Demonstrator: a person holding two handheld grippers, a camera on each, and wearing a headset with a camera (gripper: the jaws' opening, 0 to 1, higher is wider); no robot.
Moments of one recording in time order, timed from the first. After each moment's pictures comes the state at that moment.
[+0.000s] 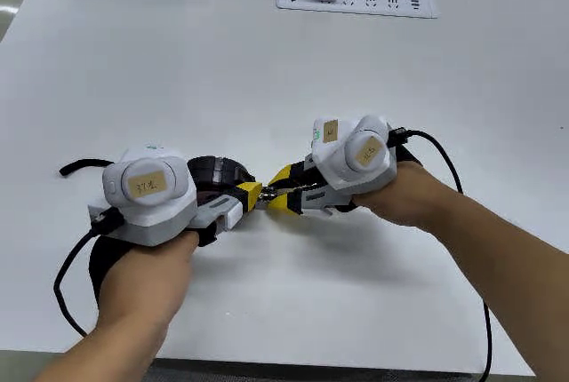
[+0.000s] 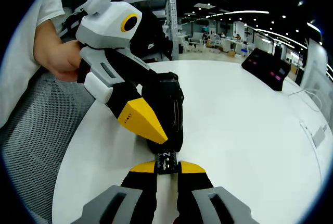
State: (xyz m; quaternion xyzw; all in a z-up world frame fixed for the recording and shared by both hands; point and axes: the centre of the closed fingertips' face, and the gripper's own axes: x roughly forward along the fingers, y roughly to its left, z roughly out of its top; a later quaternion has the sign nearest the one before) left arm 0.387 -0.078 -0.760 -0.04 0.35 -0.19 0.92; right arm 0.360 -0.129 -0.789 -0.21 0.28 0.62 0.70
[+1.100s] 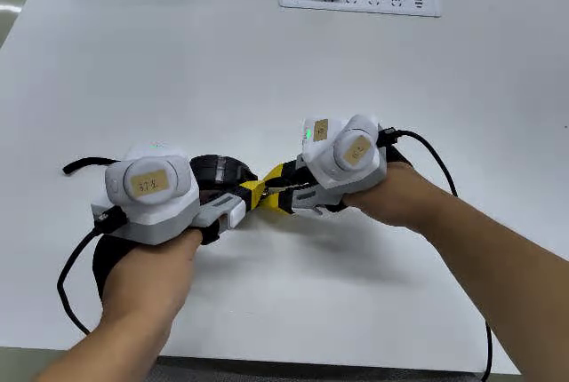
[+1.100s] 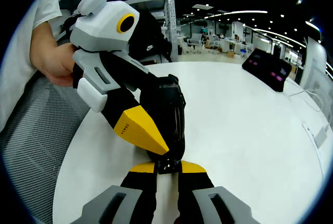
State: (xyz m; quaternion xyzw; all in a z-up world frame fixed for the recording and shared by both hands) left arm 0.387 -0.079 -0.760 -0.05 0.35 -0.19 0.92; right arm 0.361 -0.118 -0.789 -0.20 0.28 0.62 0.70
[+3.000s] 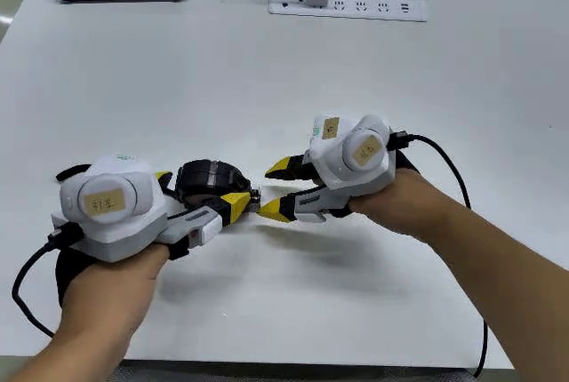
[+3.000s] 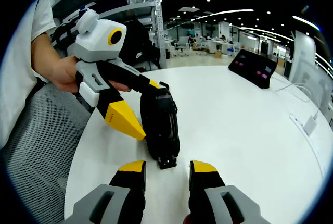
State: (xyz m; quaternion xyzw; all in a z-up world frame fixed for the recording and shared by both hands) left arm 0.374 -0.070 -0.741 -0.02 0.32 -0.27 0.91; right arm 0.356 -0.138 -0.765 -0.17 0.28 0.58 0.74
